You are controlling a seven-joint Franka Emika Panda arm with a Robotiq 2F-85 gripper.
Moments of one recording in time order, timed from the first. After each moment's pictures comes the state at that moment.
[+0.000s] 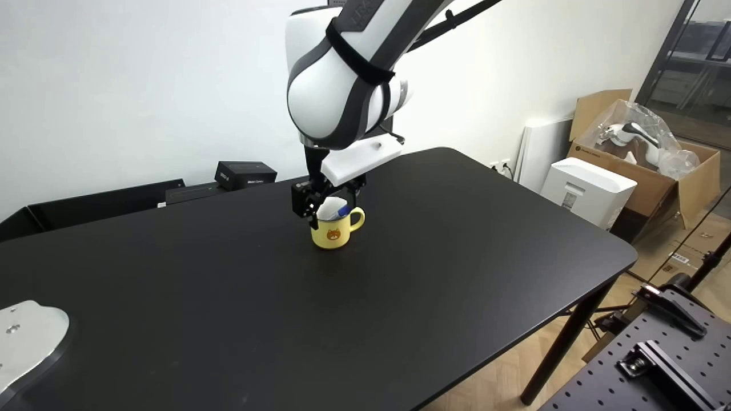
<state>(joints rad) 0.23 0.41 0.10 -2.05 -0.18 2.50 0.25</state>
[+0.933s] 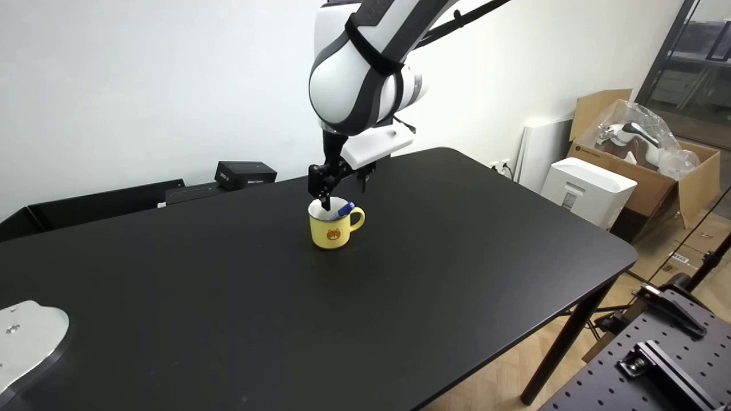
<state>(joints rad) 0.18 0.42 0.06 -2.04 -0.14 2.56 0.14</state>
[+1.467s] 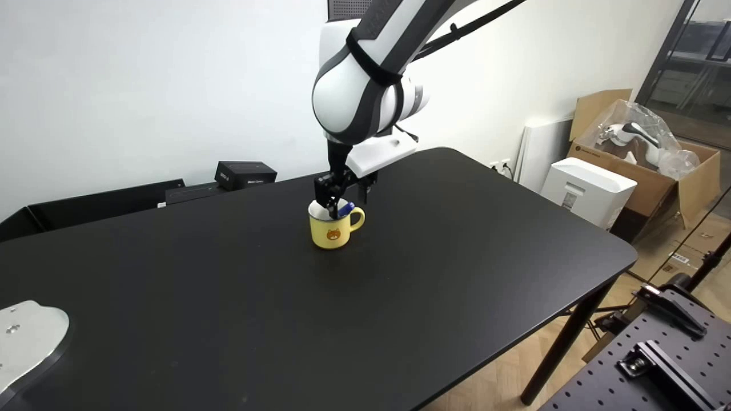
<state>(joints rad) 0.17 0.45 0.06 -2.04 -0.12 2.56 0.11</state>
